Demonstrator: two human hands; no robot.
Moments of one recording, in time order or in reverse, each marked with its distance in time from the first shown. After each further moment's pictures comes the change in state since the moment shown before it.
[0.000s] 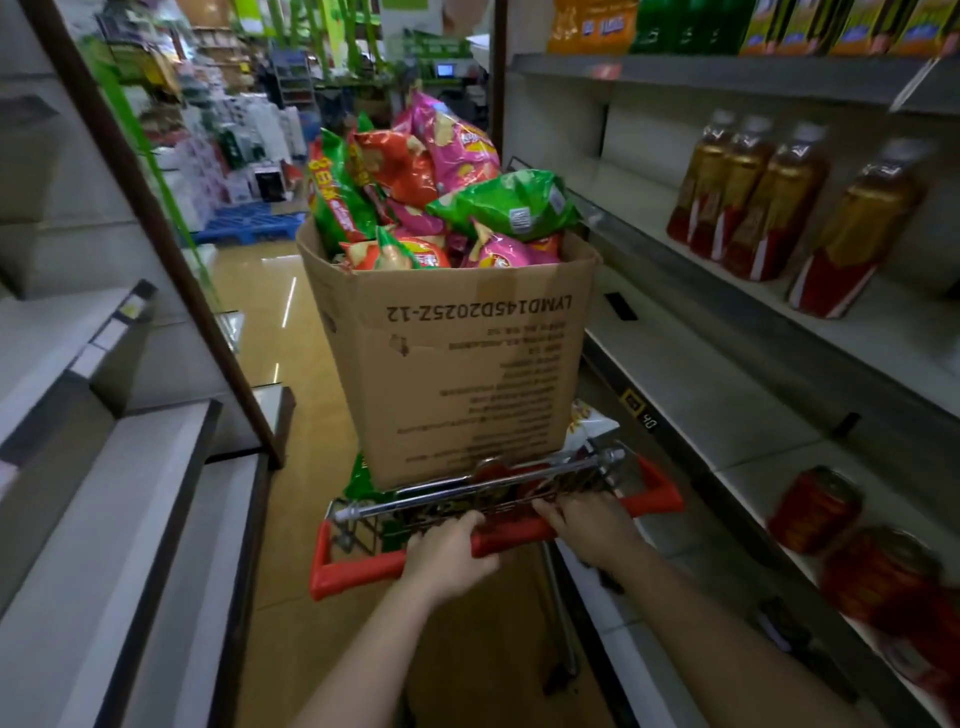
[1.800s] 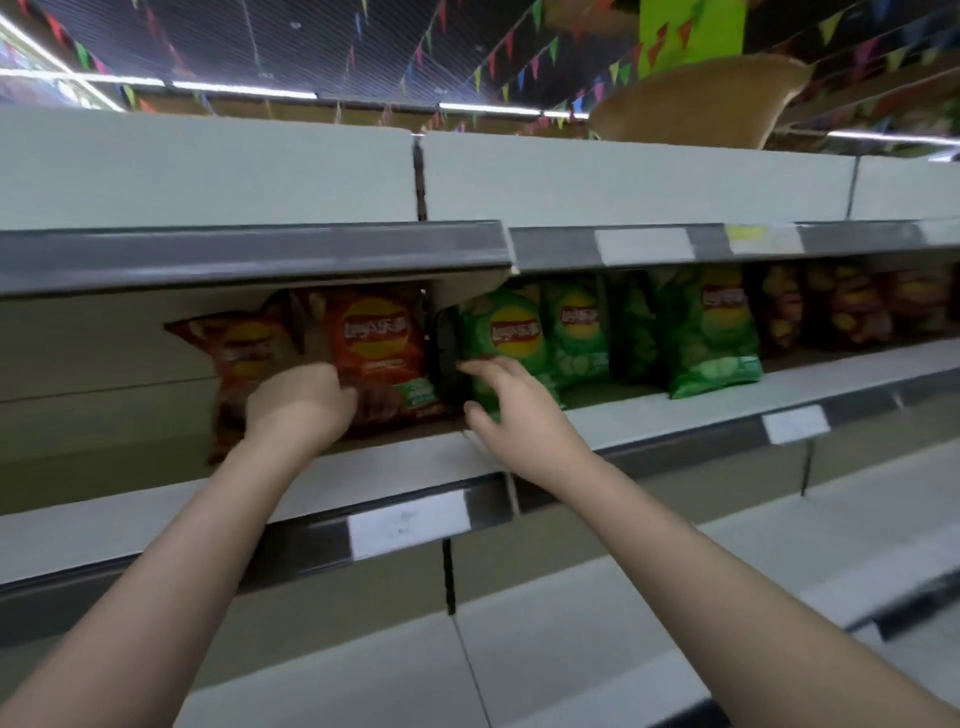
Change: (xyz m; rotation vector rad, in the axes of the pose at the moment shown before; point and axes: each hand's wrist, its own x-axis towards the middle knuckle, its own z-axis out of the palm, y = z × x) left_hand -1.164 -0.109 -0.048 0.133 1.211 -1.670; right_hand -0.832 -0.702 -0.109 0.700 0.008 -1.766
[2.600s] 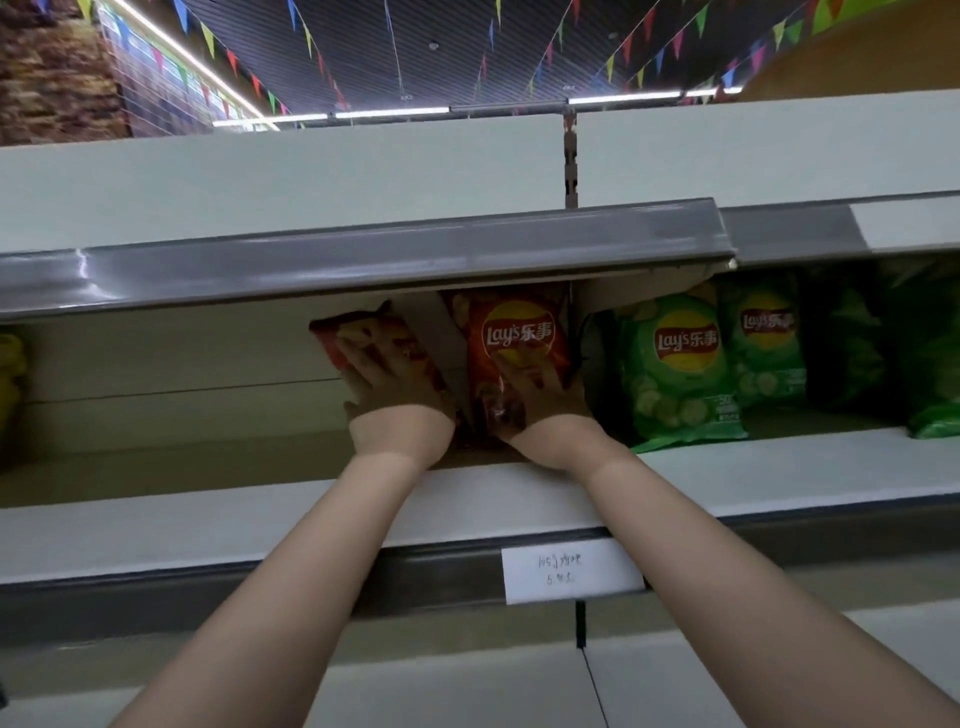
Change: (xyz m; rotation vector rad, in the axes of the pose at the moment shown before) left_hand 0.058 -0.064 0.040 0.034 0.165 -0.199; right_hand 0.094 -0.028 0.099 -0.100 -0.311 0.008
